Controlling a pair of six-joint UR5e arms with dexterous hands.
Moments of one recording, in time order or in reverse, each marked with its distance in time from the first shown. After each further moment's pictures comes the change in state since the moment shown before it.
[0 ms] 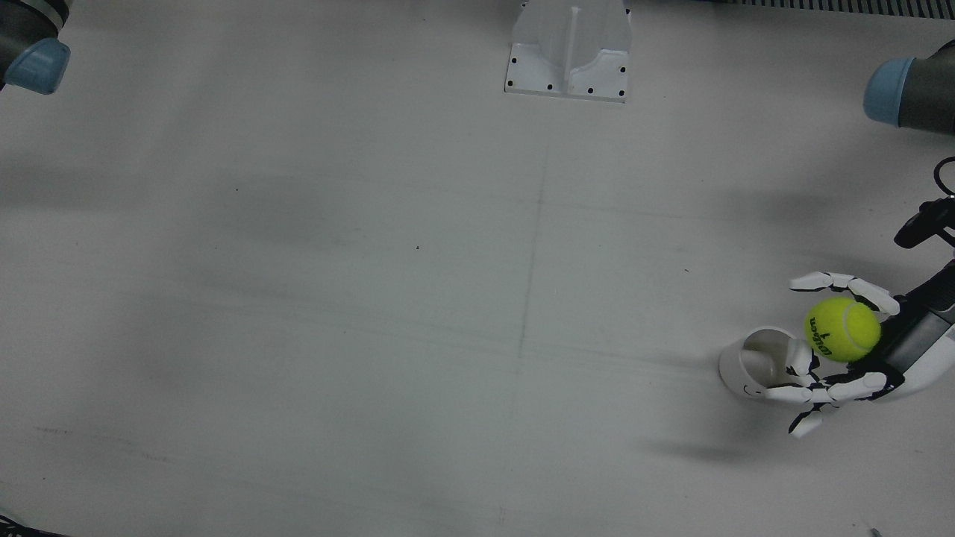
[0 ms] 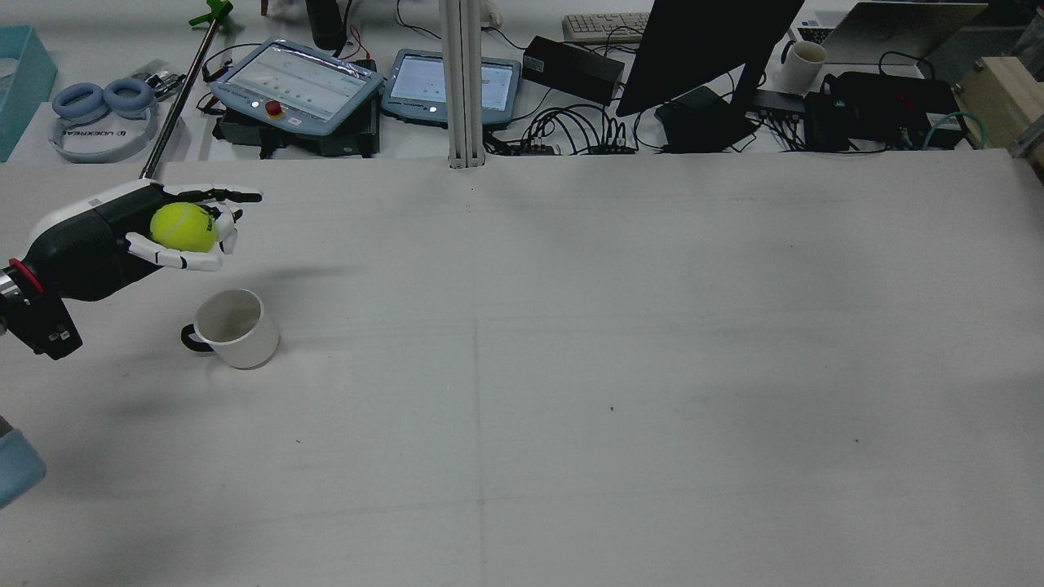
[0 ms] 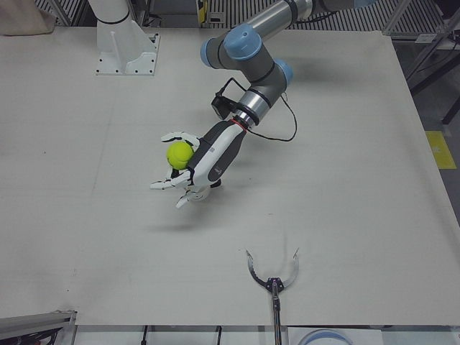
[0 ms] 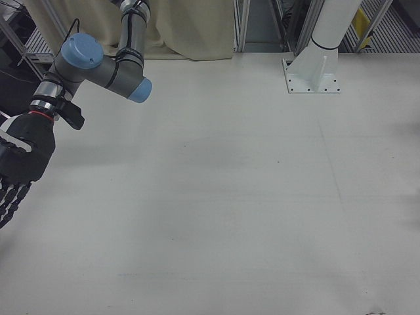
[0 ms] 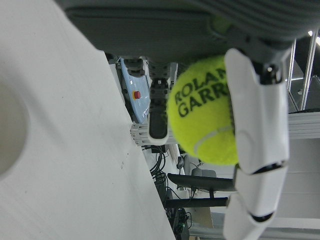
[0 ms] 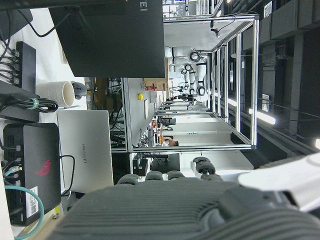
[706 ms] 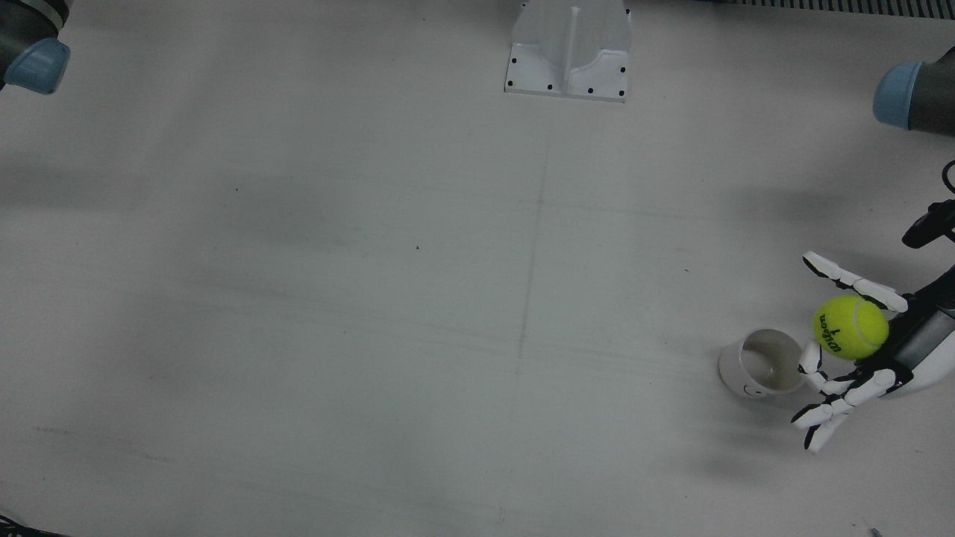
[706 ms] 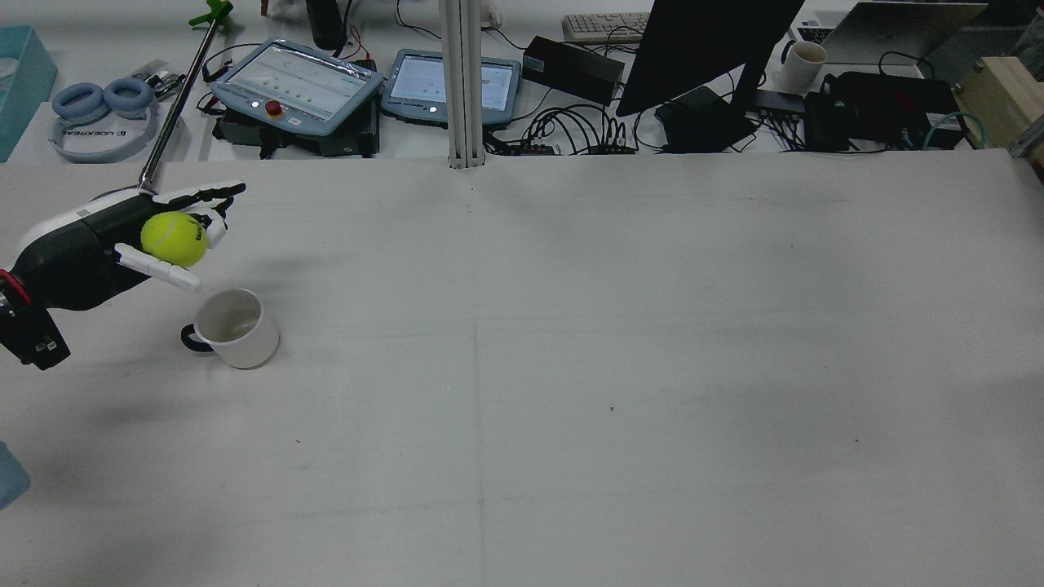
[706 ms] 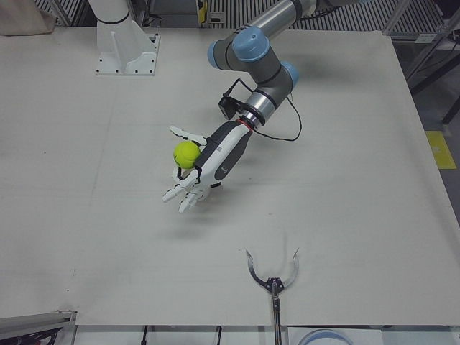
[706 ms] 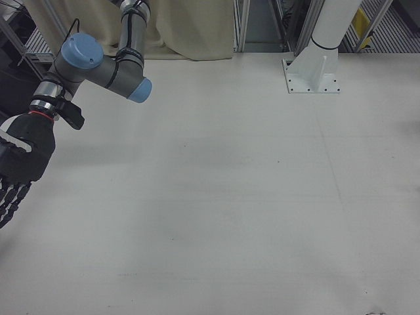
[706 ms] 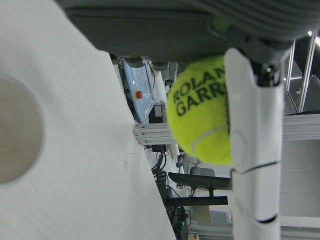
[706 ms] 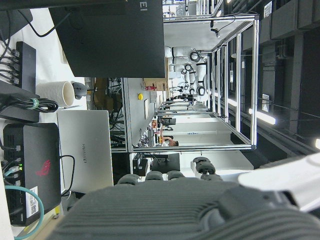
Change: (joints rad) left arm 0.000 0.042 0.004 -0.058 0.005 -0.008; right arm 0.000 0.000 0.000 0.000 0.000 0.000
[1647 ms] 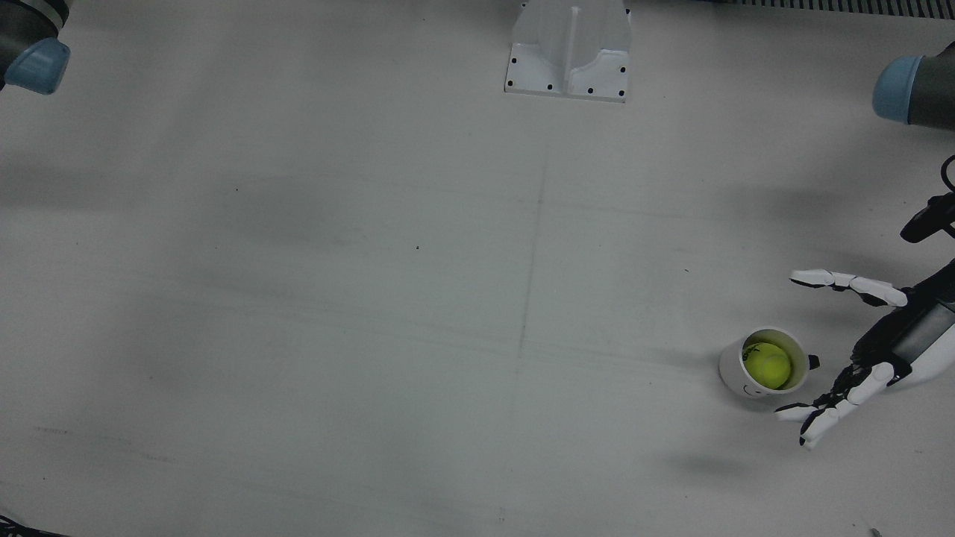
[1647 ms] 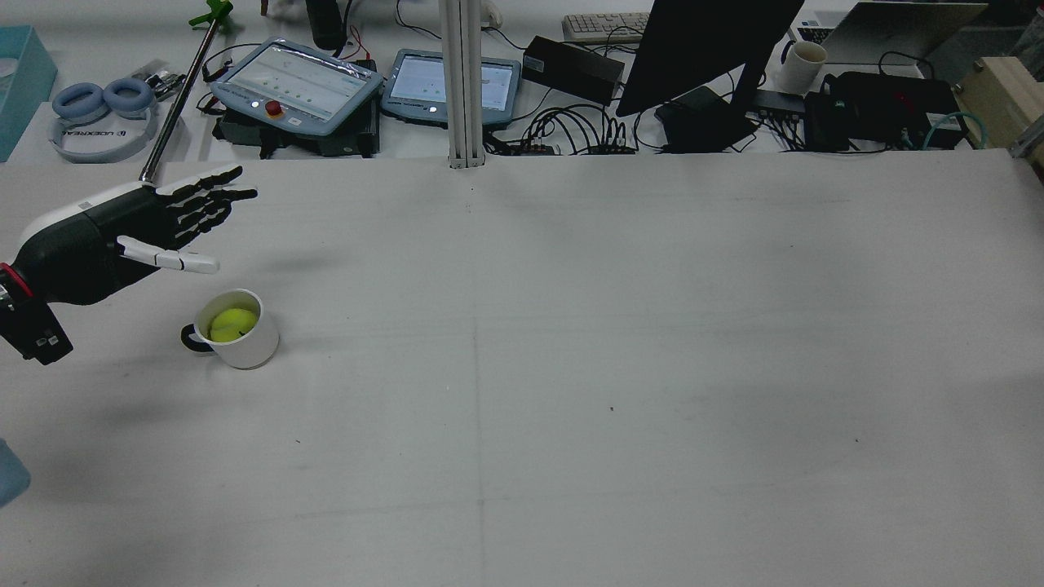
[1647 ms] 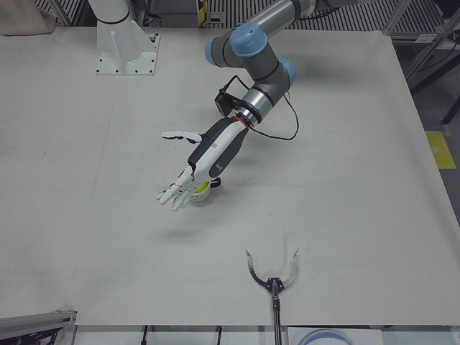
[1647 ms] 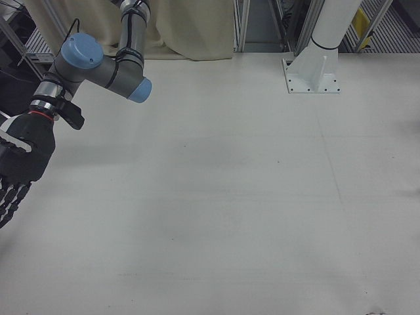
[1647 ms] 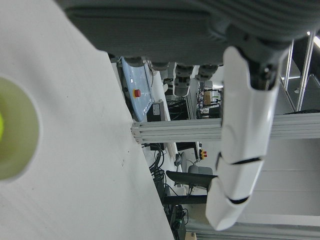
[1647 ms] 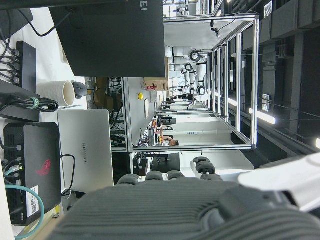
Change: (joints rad) left arm -0.002 -0.012 -0.027 0.010 0.004 -0.016; right arm 0.000 0.000 -0.001 0.000 0.000 0.000
